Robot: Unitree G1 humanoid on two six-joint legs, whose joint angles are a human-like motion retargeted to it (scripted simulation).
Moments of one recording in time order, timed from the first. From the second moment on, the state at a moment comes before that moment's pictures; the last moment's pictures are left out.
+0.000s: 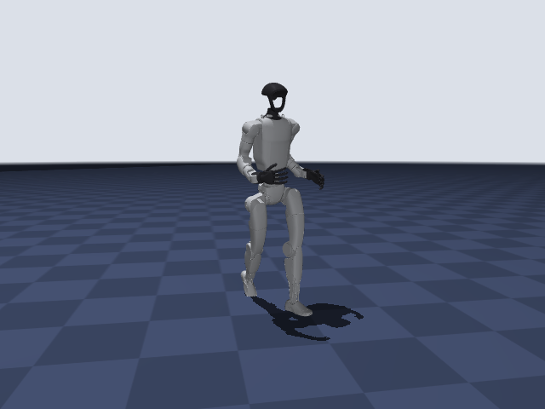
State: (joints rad) left arm 0.45 -0.05 0.31 0.23 0.09 -0.63 -0.37; right arm 0.21 -0.14 -0.09 0.12 0.41 -0.41 0.61; waist 0.06 -0.07 -0.03; left_leg -0.43 -0.18 0.17 0.08 0.07 0.20; right_leg 0.18 0.05 -0.10 0.23 0.52 0.12
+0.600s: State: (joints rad) left arm 0.43 -0.04 0.25 0.40 -0.16 -0.60 -0.58; right arm 0.18 -0.13 -0.15 0.16 0.53 -0.25 0.66; waist -0.17 0.01 -0.18; left_leg -0.32 -0.11 0.12 0.94 0.17 0.18; right_leg -0.28 -0.07 -0.11 0.39 -0.30 -0.07
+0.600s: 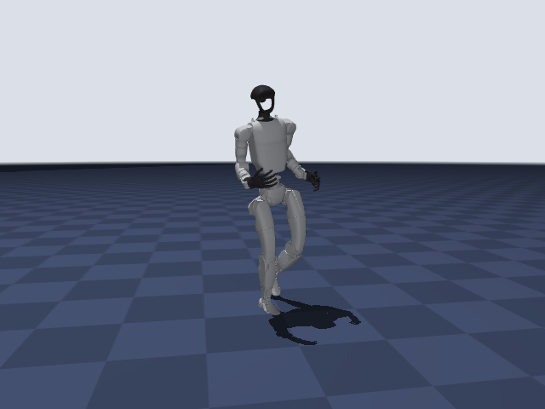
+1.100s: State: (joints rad) left arm 0.02 -0.03 0.15 0.15 -0.44 -0.51 -0.49; right arm 0.37 -0.10 -0.12 0.23 0.47 -0.32 0.72; waist -0.10 0.05 -0.14; left_leg -0.11 -0.16 -0.09 0.21 0.00 0.16; right_leg -0.37 -0.09 -0.26 0.56 0.04 0.11
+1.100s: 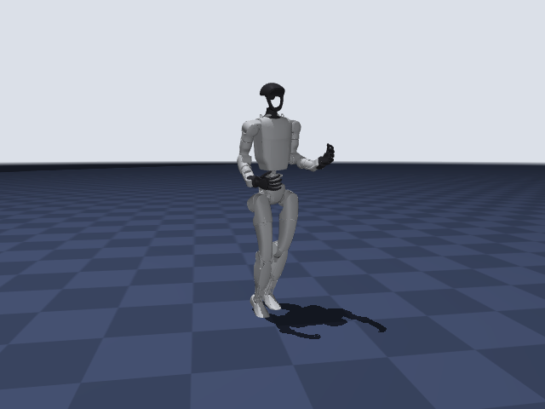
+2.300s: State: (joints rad) left arm 0.09 0.08 0.12 0.32 -0.18 -0.59 -0.48; right arm 0.25 -0.09 -0.01 0.26 0.15 -0.46 0.54; waist -0.23 0.00 -0.09; left_leg 0.06 -0.35 -0.38 0.29 0.08 0.26; right_leg -0.37 -0.05 0.24 0.04 0.07 0.16
